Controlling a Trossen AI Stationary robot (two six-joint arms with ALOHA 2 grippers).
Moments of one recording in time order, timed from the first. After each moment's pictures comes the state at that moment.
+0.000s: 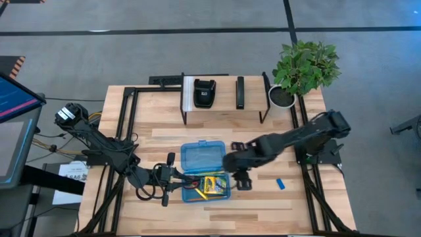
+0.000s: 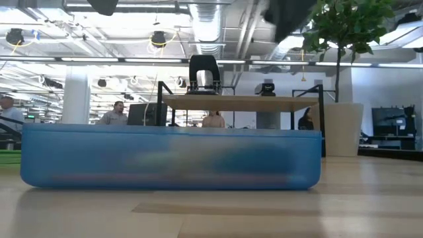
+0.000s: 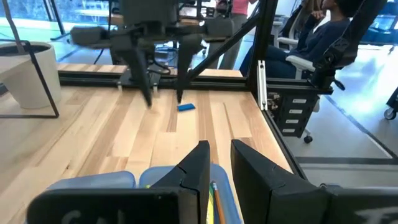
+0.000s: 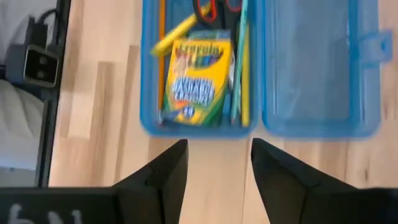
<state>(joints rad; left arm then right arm) -0.67 1.29 0.68 0.38 -0.58 -0.23 0.31 1.70 1.49 -0.89 -0.01 0.25</state>
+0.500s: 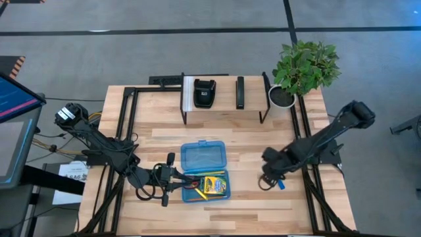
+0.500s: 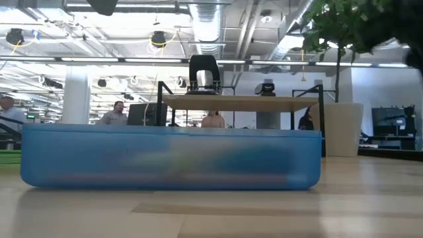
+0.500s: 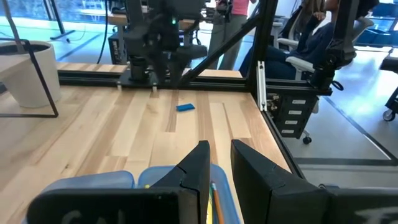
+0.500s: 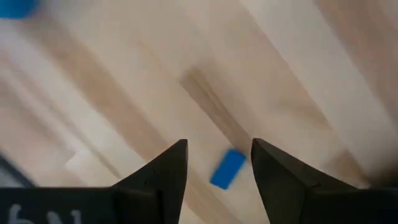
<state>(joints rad) -0.67 1.29 0.68 0.38 -0.58 -0.23 0.50 1.30 0.92 -1.01 0.00 1.23</state>
